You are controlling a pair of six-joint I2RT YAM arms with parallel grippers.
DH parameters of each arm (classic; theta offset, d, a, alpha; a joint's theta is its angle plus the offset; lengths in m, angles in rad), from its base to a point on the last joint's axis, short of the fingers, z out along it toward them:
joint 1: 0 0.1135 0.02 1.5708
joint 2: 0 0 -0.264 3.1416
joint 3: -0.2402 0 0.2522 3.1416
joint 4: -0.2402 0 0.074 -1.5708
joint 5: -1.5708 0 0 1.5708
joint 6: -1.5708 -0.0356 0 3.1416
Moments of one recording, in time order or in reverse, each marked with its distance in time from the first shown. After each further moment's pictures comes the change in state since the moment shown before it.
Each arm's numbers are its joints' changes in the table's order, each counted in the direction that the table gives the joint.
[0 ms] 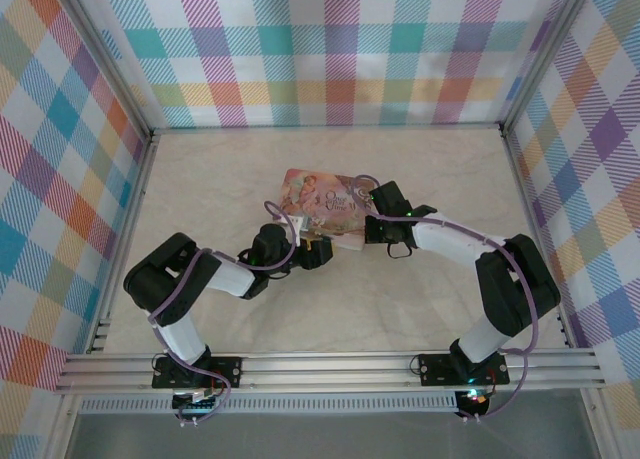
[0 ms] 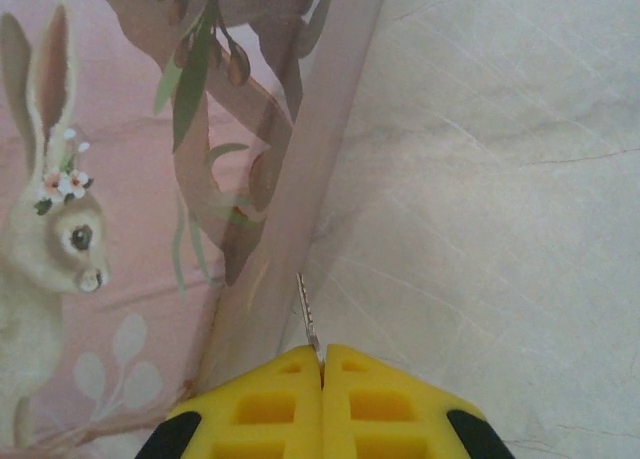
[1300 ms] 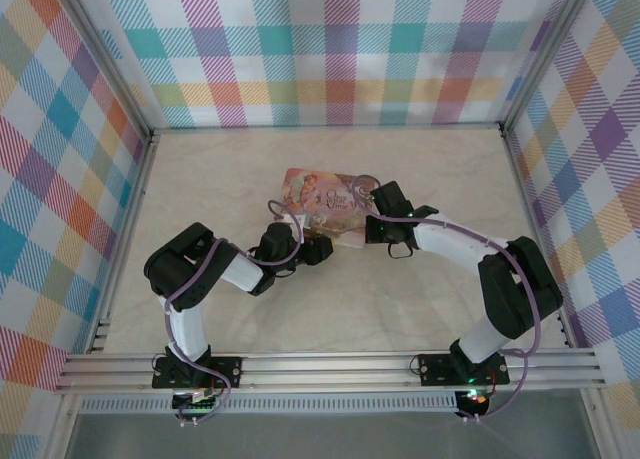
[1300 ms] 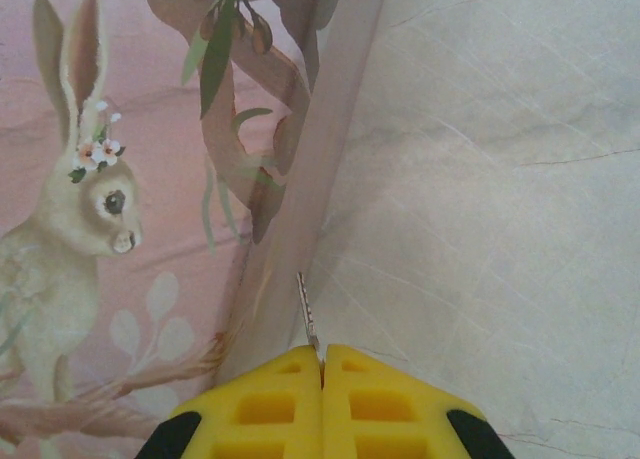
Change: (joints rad) left arm 0.002 -0.136 -0.056 0.058 0.045 0.076; right arm 0.000 0.016 0.004 0.000 -0.001 0.000
